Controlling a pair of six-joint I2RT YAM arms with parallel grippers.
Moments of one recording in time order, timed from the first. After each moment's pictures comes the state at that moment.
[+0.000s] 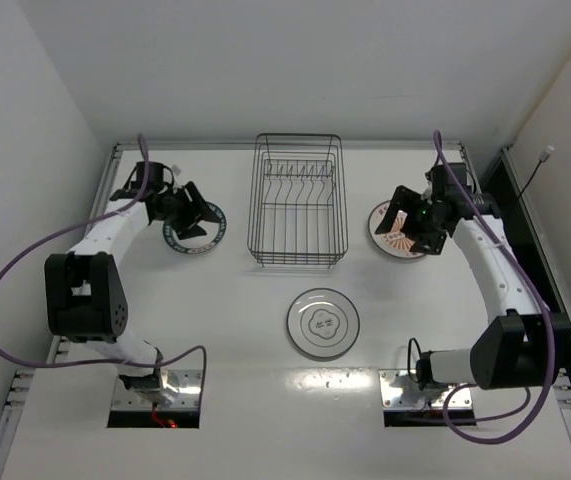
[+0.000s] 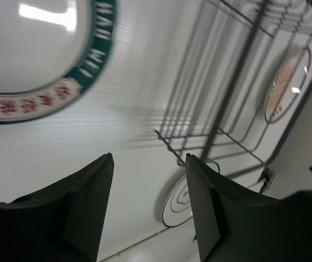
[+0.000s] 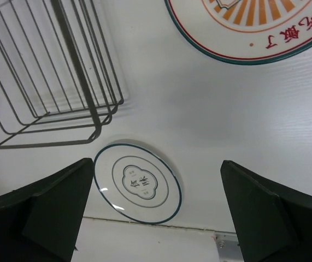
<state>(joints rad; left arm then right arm) 0.06 1.63 1.19 -0.56 0.47 -0.59 0.02 1.35 1.17 -0.85 -0.20 0.45</state>
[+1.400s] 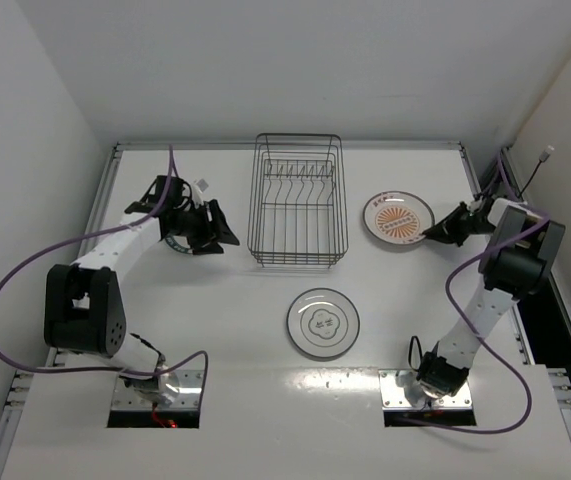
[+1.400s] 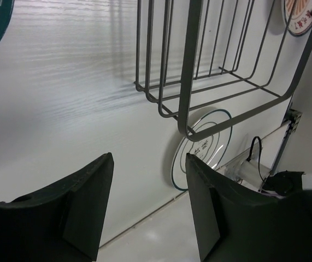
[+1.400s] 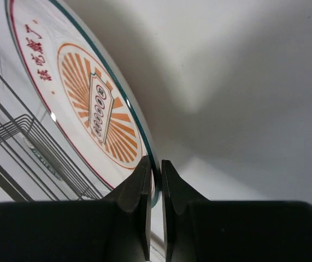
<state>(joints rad) -0.11 1.51 1.06 -0.55 0.58 -0.47 -0.50 2.08 1.31 -0.51 -0.62 0.41</state>
